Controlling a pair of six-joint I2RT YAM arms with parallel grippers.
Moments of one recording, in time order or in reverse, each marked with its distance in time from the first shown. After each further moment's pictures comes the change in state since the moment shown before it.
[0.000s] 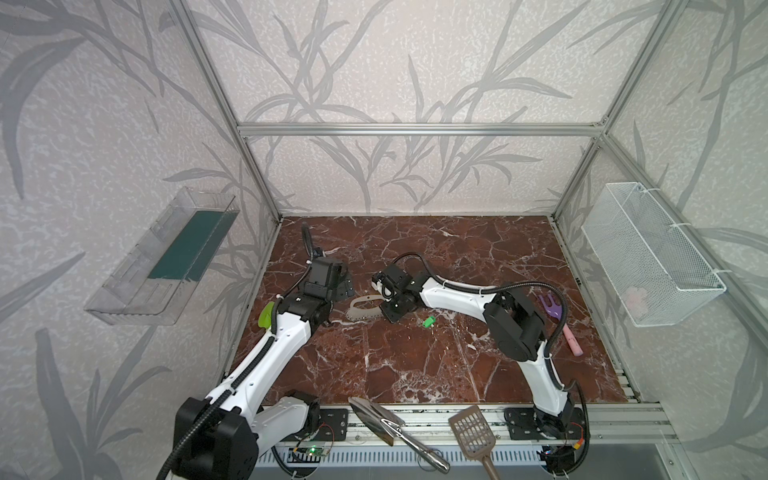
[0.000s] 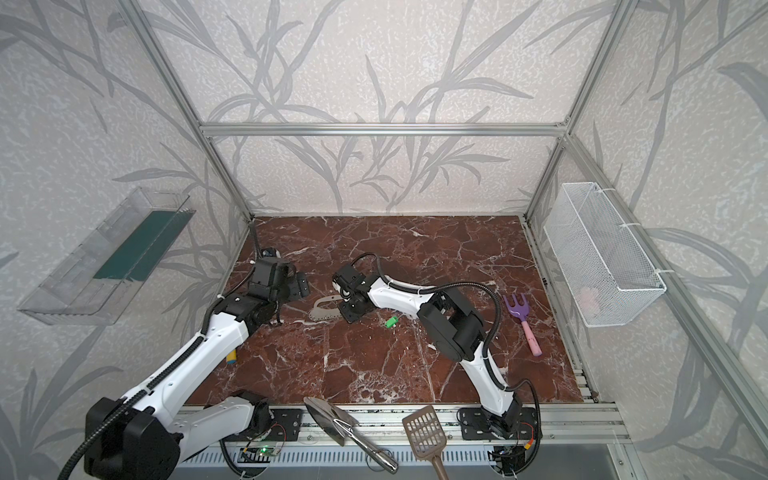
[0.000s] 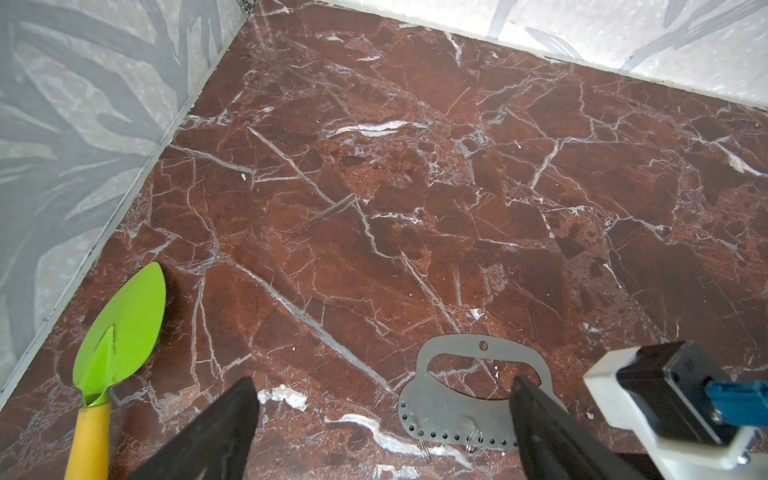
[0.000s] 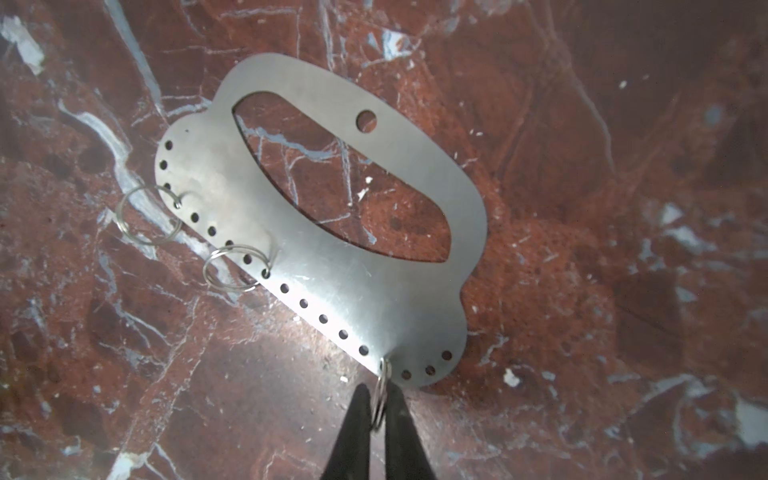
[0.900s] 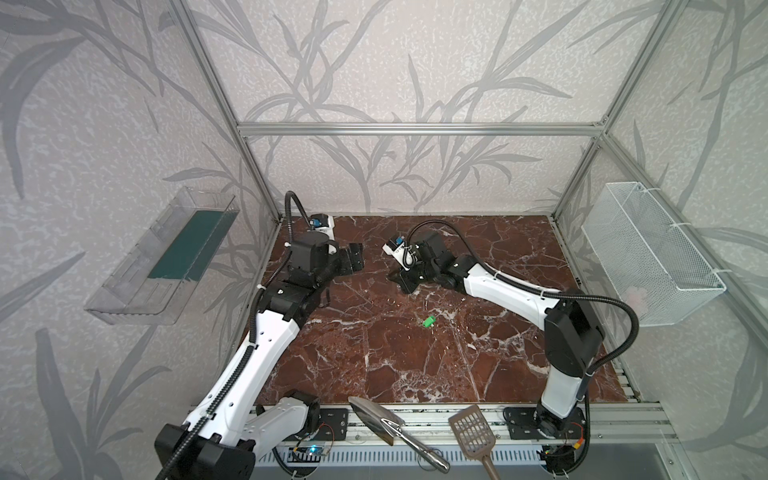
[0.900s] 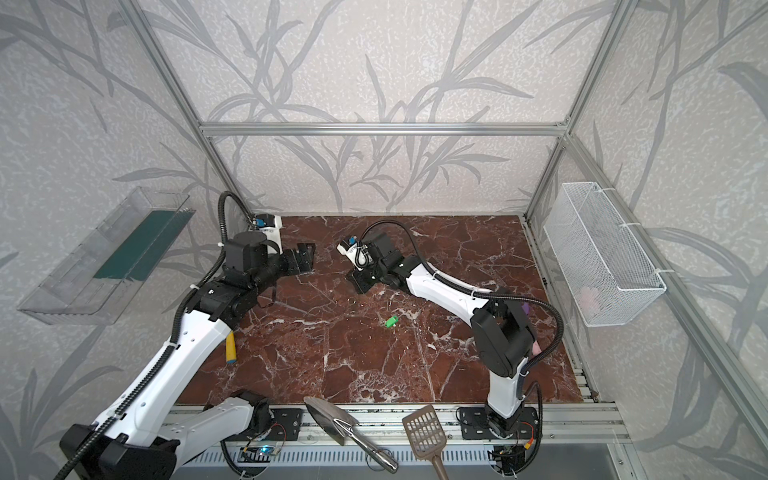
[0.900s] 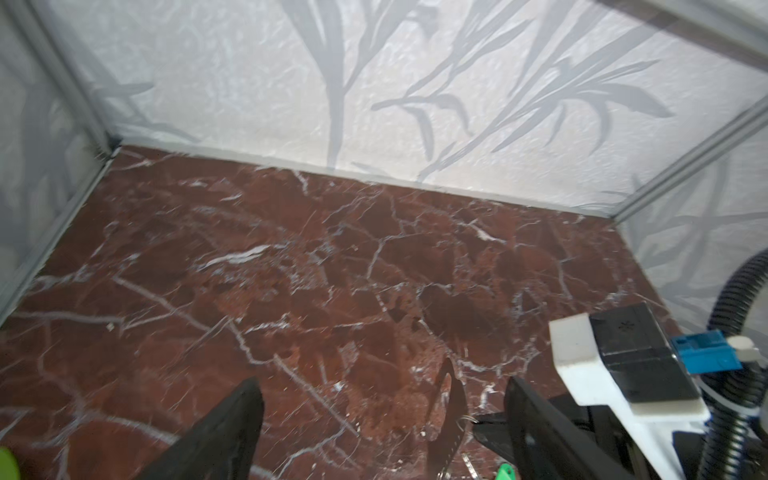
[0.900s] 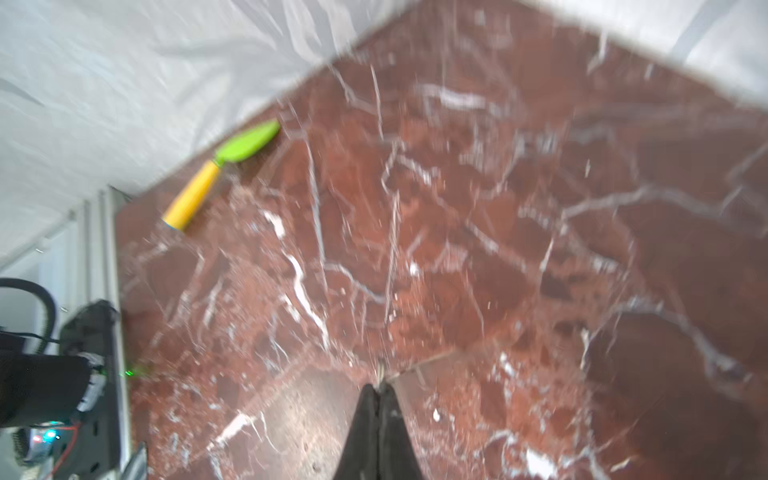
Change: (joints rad) left arm -0.012 -0.040 0.272 0.057 0.325 0.105; right arm -0.163 -0.360 -0.176 0.310 -0.265 -0.215
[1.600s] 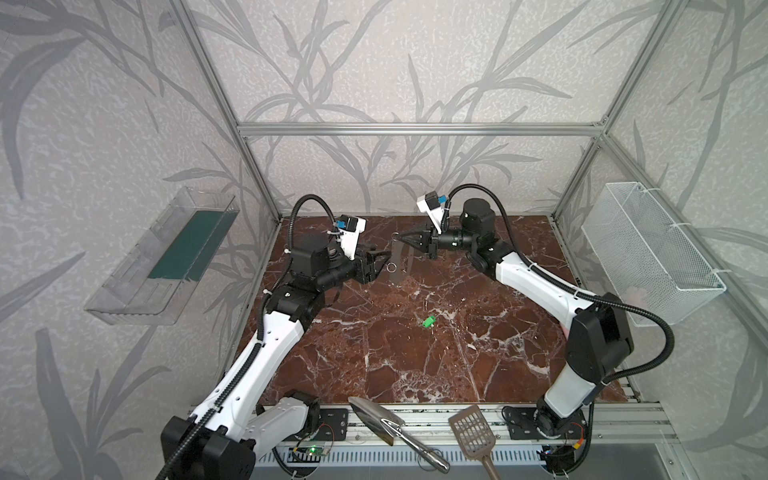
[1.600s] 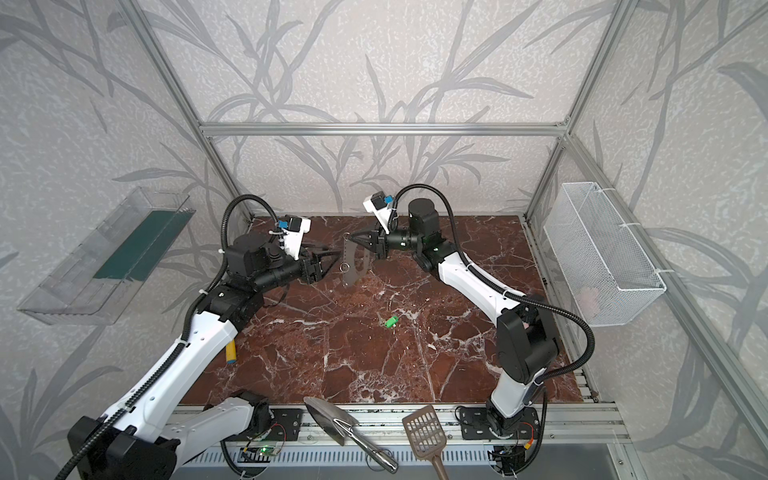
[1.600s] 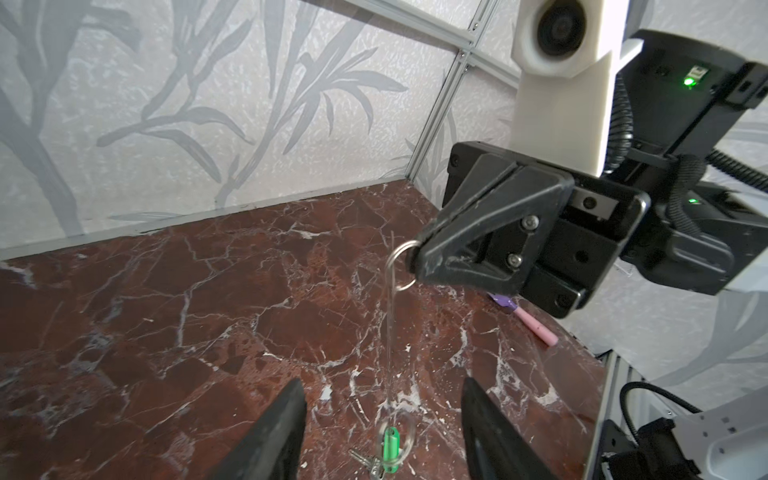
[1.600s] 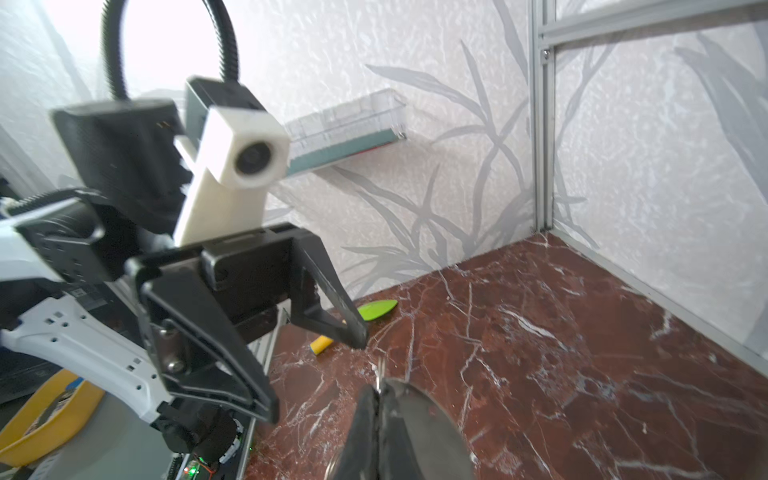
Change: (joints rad) left arm 0.000 -0.006 -0.127 0.291 0.566 0.124; right arm -0.214 -0.100 -0.044 0.539 -0.583 0.231
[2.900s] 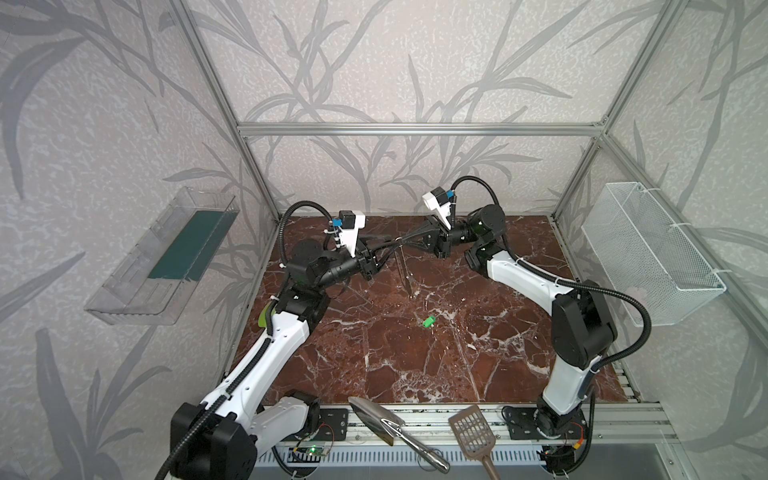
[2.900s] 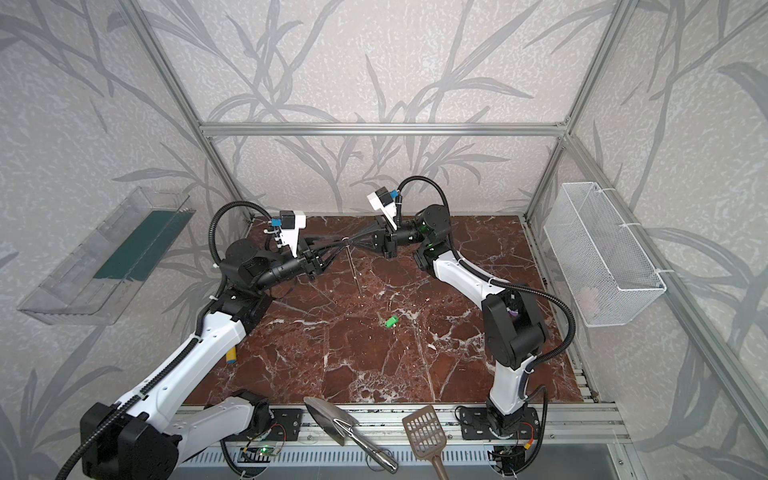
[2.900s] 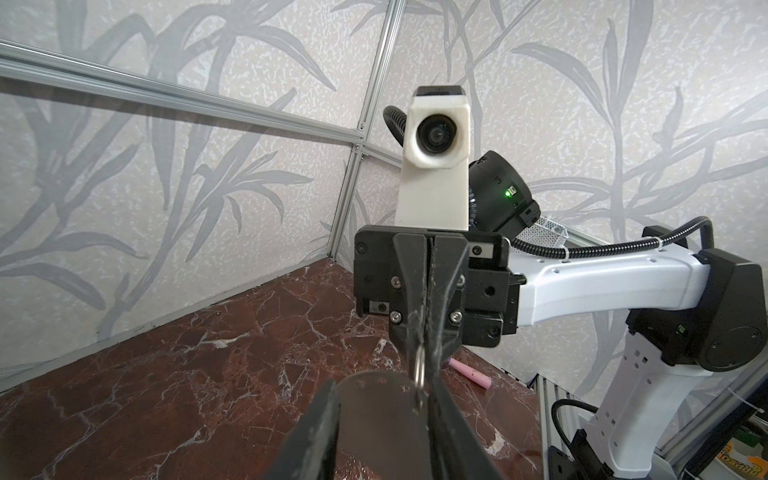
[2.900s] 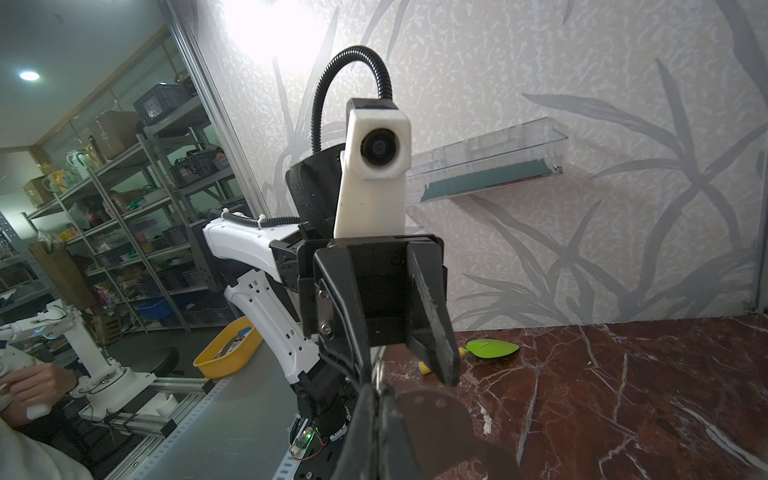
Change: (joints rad) left arm 0.000 0.036 -0.094 0.502 0.214 -0.169; right arm -0.022 0.113 -0.003 0.686 -0.363 0.555
